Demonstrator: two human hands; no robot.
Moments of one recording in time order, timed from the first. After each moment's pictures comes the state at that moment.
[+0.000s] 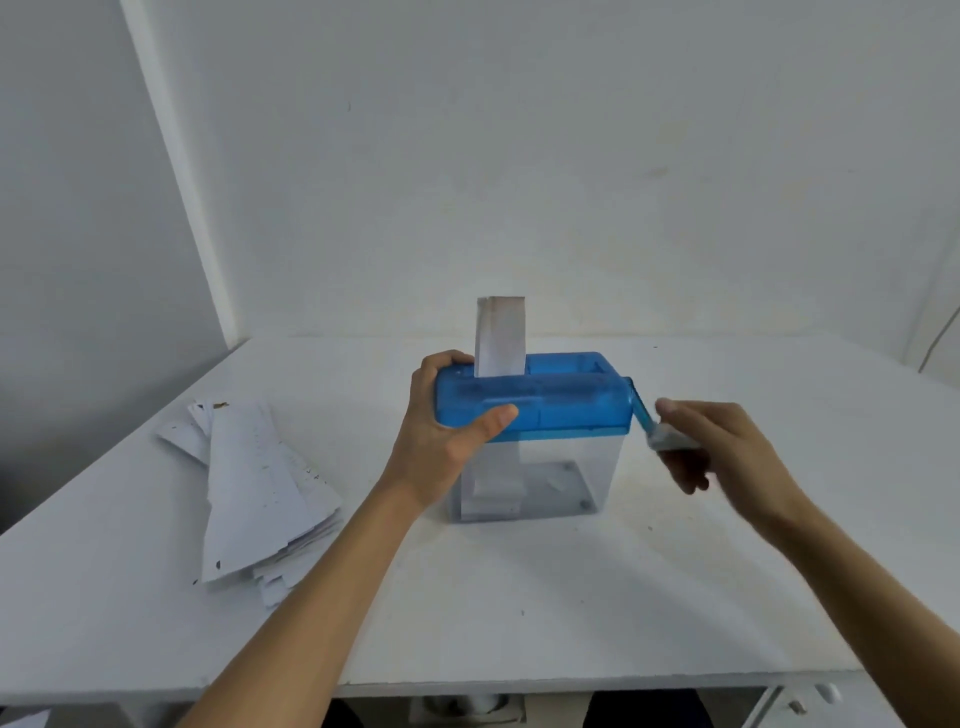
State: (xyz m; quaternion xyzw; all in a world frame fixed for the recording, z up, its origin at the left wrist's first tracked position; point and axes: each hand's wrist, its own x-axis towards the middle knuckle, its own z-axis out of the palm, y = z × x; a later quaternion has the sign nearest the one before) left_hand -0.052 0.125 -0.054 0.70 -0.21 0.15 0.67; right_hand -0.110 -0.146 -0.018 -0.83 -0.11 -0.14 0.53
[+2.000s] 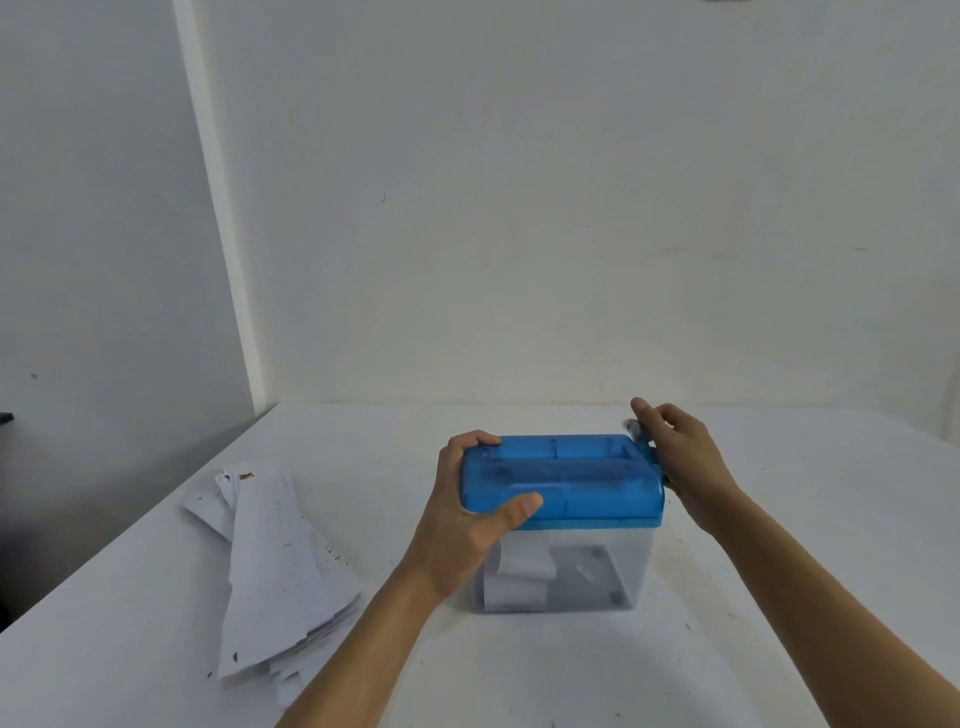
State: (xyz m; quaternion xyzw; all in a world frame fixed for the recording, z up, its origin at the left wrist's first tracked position) left_hand -0.059 0.129 -0.048 0.69 -0.22 0.12 0.67; right_hand -0.005 -0.118 -0.001 -0.78 0.04 -0.16 0.61
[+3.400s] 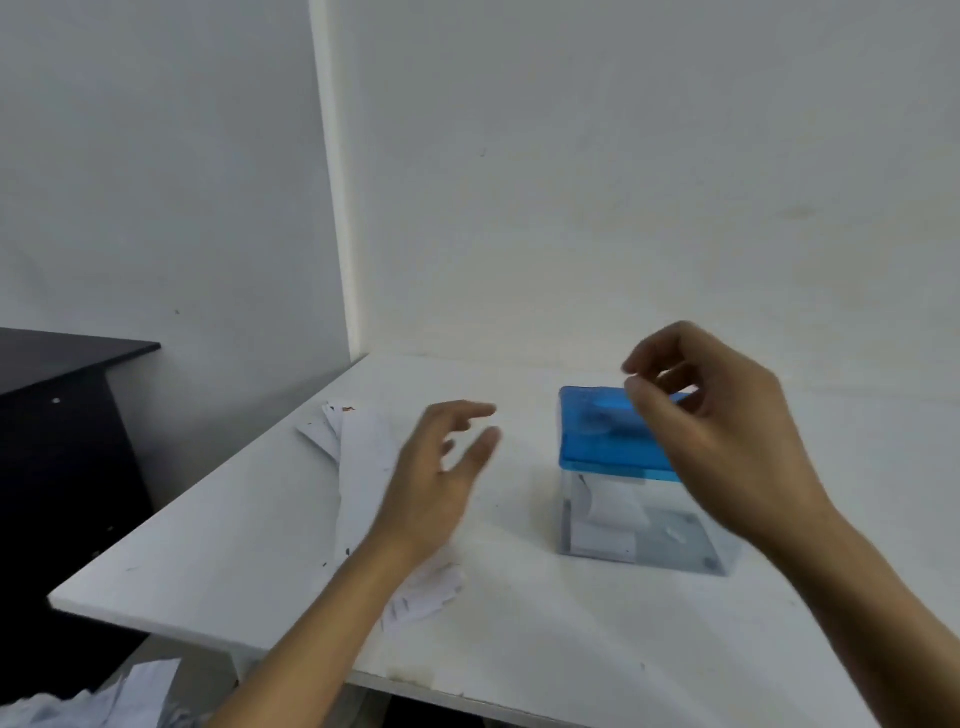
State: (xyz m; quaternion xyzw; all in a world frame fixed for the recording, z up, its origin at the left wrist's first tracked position) left_hand -0.106 0.215 -0.056 0.77 -0.09 0.27 0.57; right_hand -0.133 -0.010 0.043 -0.82 -0.23 -0.29 0.45
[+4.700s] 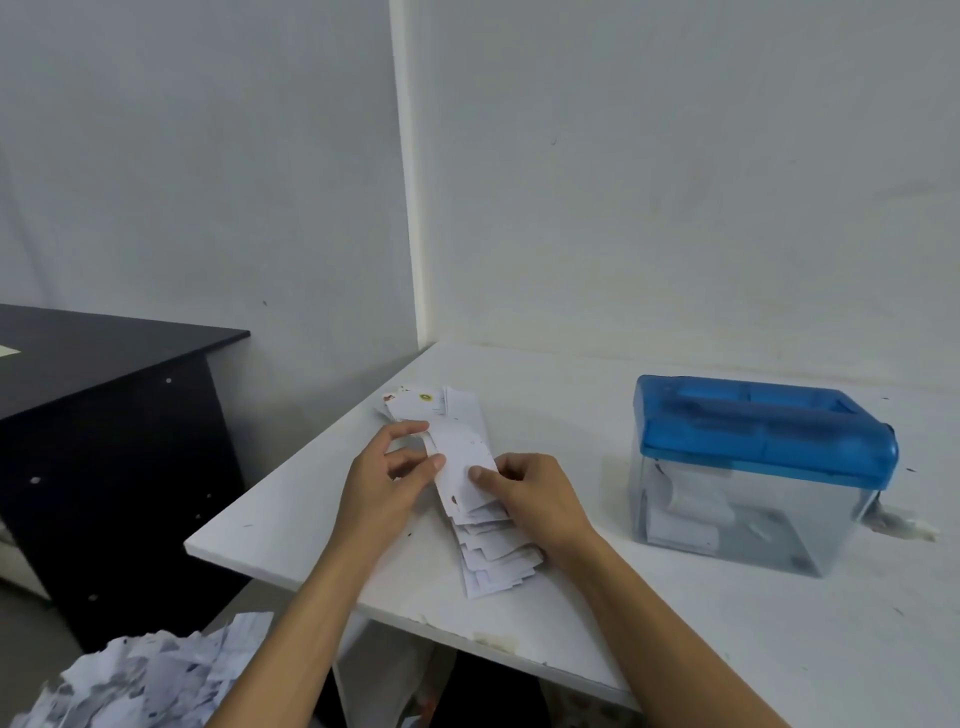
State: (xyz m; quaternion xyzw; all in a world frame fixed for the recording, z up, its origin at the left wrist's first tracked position) left_hand -0.139 0.315 -0.085 0.76 0.07 0.26 0.59; right_hand -0.076 0.145 -0.084 -0.78 -0.21 0.08 0.58
